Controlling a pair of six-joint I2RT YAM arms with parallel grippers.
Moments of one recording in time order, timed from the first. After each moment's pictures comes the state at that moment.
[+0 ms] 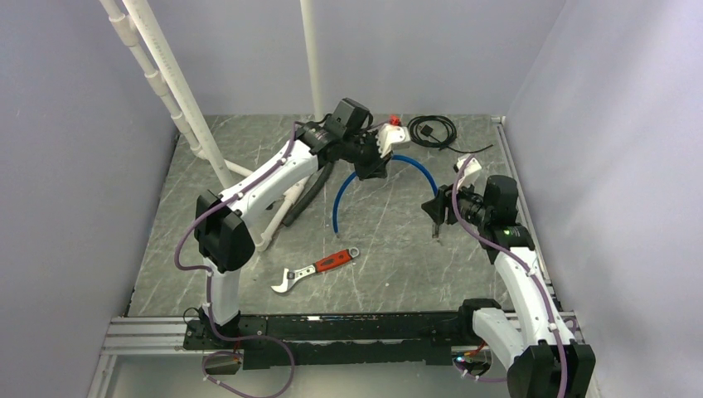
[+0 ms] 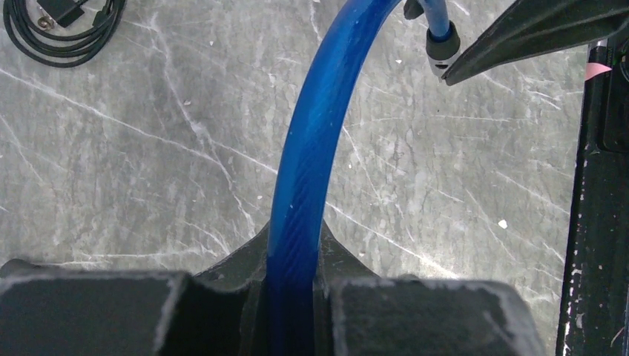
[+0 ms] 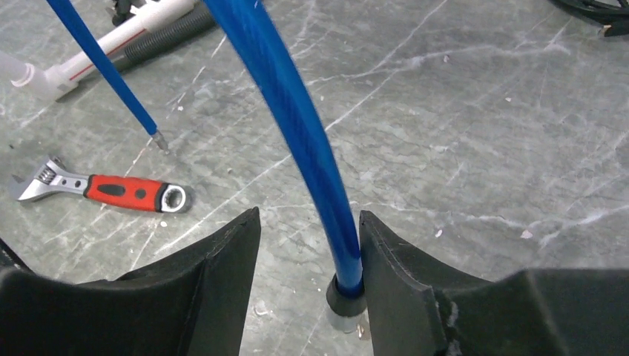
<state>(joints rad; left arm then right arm) -0.73 1.95 1.96 -0.72 0.52 0.46 0.01 0.88 0.67 -0.26 -0.60 -0.07</state>
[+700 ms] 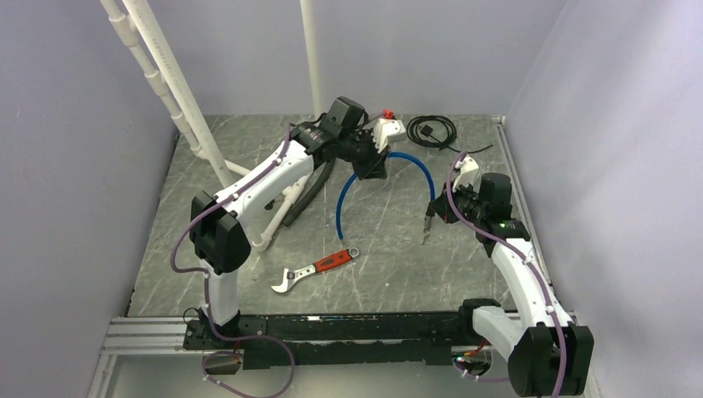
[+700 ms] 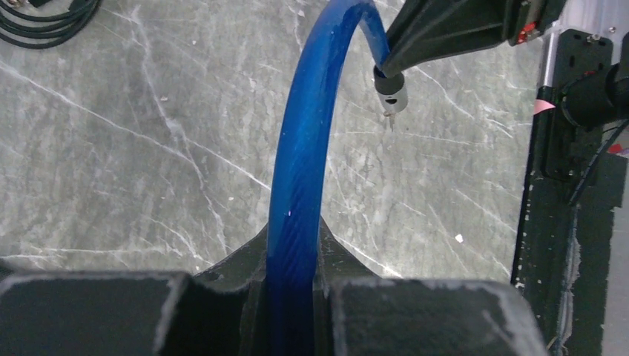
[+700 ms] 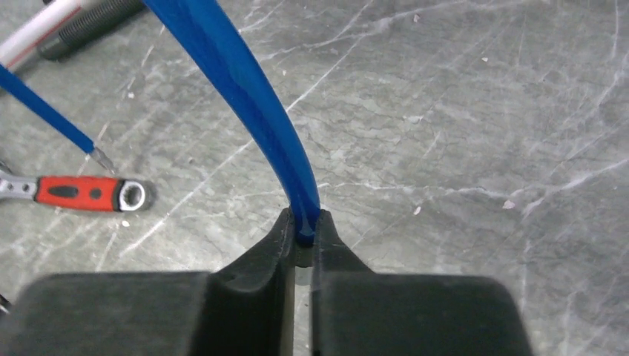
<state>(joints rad) -0.72 1.93 1.94 -0.70 0.56 0.33 0.01 0.96 0.67 -0.28 -0.50 -0.10</state>
